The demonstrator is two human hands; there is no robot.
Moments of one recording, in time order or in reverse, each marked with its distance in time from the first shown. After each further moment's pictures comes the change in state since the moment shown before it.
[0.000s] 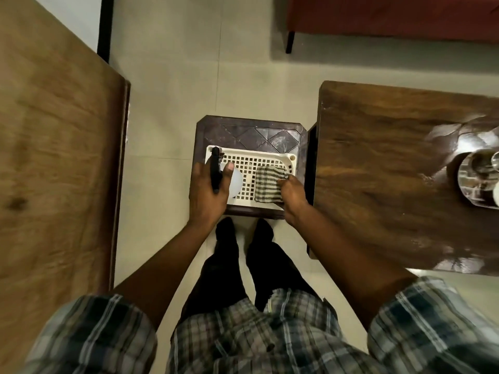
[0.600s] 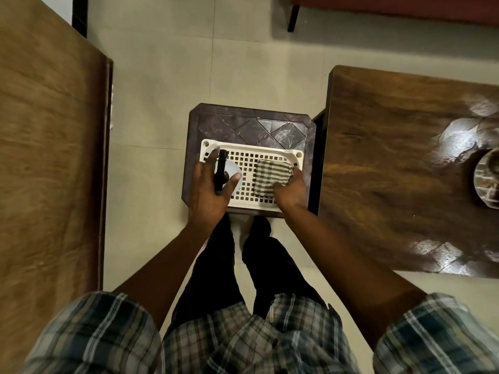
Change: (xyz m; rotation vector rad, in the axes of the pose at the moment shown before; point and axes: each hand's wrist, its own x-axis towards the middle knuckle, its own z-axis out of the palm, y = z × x) left_hand 0.024 -0.052 0.033 -0.013 -0.149 -0.051; right_hand 0.040 0.015 0.017 -0.522 0.212 -0.220
